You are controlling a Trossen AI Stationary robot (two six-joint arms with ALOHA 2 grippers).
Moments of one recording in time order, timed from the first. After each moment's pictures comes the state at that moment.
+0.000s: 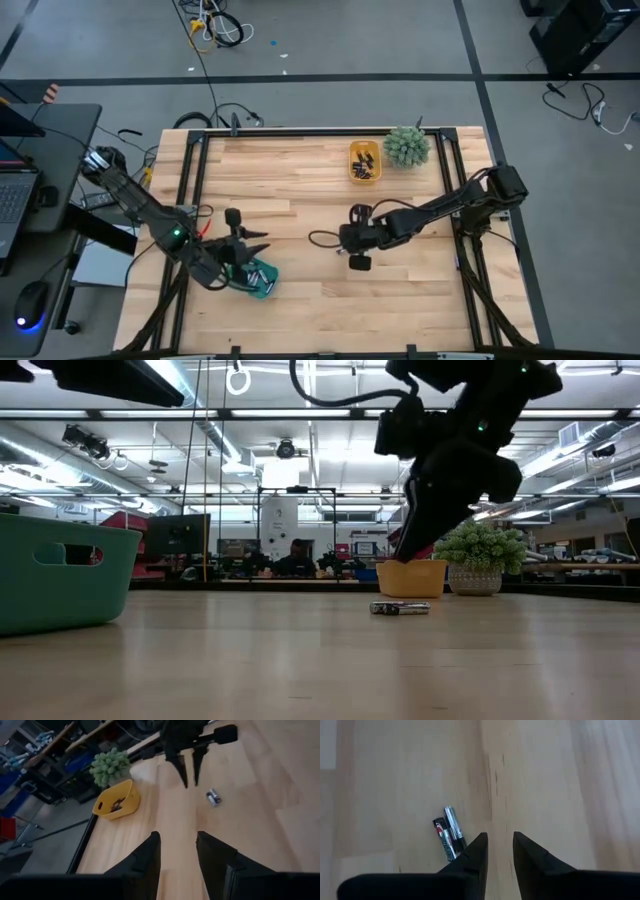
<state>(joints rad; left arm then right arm) -0.71 1.08 0.70 -0.30 -0.94 -0.05 0.24 1.71 1.02 -0.41 0.31 0.25</state>
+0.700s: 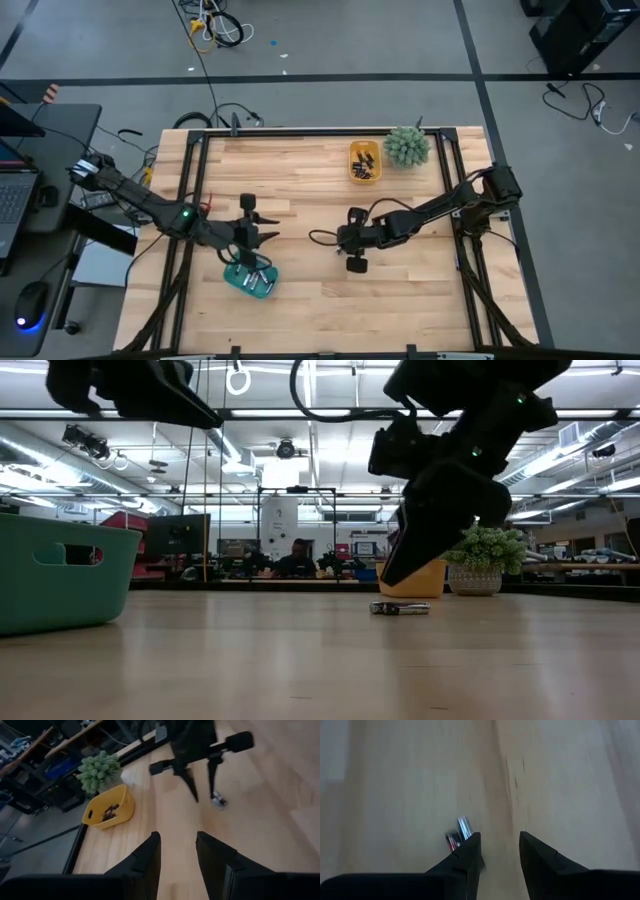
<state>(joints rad) -0.44 1.02 0.63 -0.11 -0.62 0.21 0.22 1.76 0.94 -0.20 0.24 0.26</state>
